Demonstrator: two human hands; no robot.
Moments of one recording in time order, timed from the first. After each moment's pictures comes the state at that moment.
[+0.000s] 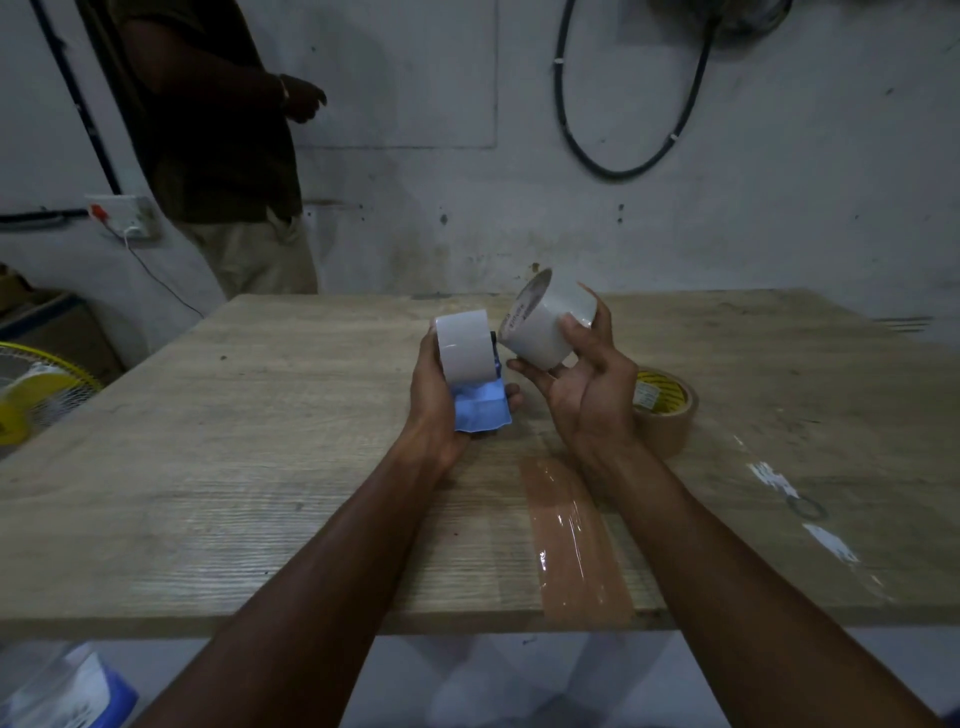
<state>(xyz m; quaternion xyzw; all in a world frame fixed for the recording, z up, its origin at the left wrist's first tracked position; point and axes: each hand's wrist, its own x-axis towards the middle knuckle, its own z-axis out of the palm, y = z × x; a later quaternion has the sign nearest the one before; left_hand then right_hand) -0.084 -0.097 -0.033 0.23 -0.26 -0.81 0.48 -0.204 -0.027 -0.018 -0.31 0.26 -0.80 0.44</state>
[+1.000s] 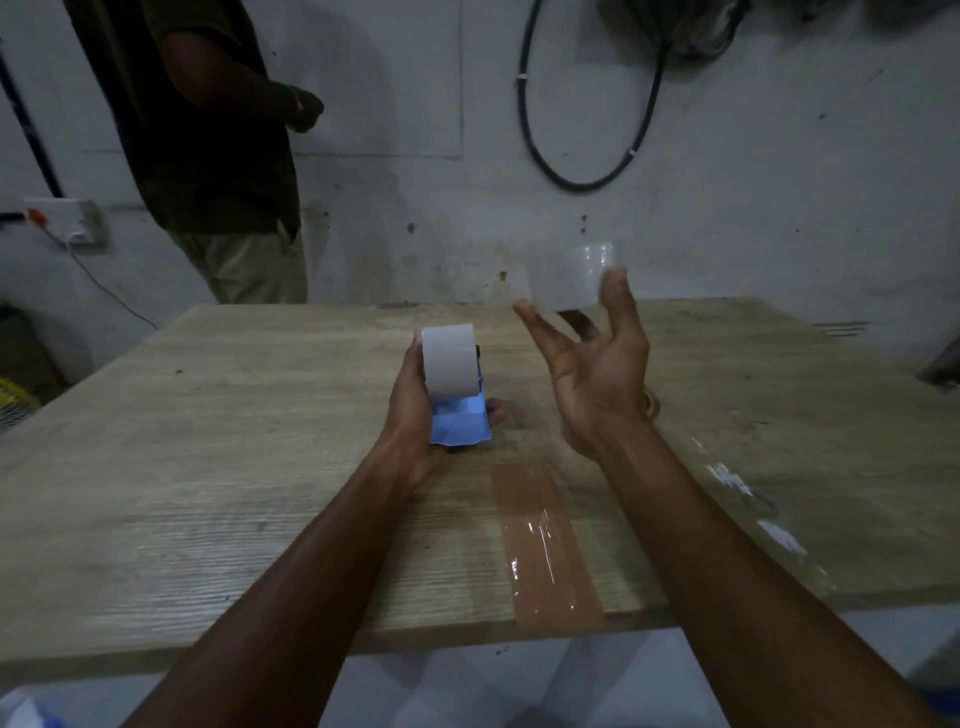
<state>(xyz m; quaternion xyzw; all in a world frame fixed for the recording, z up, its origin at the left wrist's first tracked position) -0.091 -0.091 -0.034 0.22 -0.30 -0.83 0.41 -0.224 -0.007 0.020 -0.24 0.21 -0.86 0.41</state>
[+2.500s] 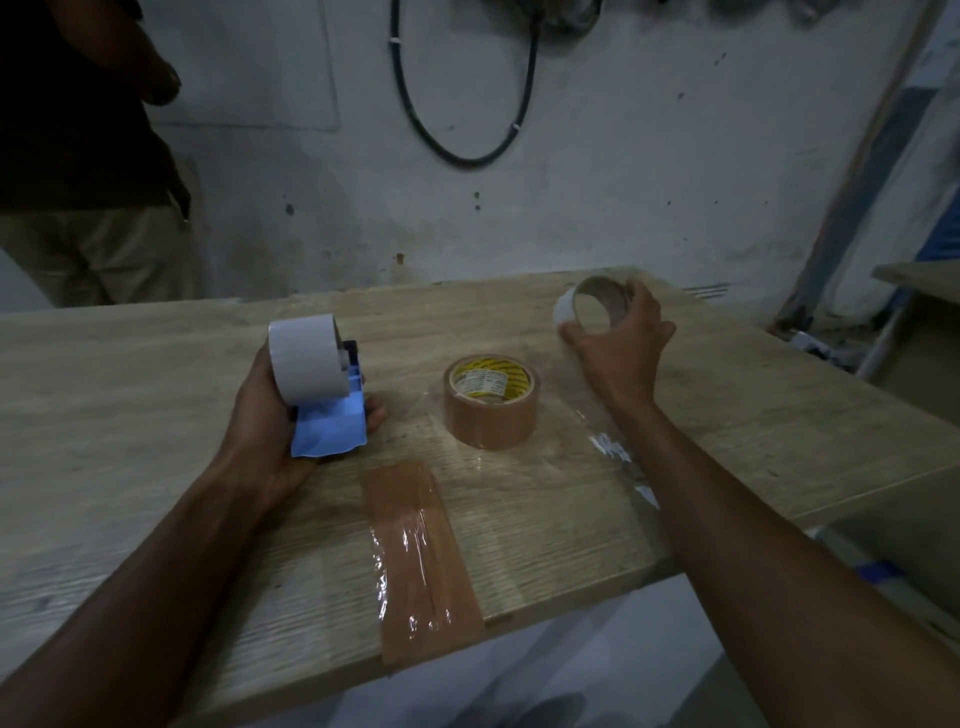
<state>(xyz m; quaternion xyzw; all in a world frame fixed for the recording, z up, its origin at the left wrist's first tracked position) -0.086 -0.090 -0.033 0.23 -0.35 -0.83 0.37 -0.391 0.017 -0.040 -0.27 0.77 -0.56 -0.15</state>
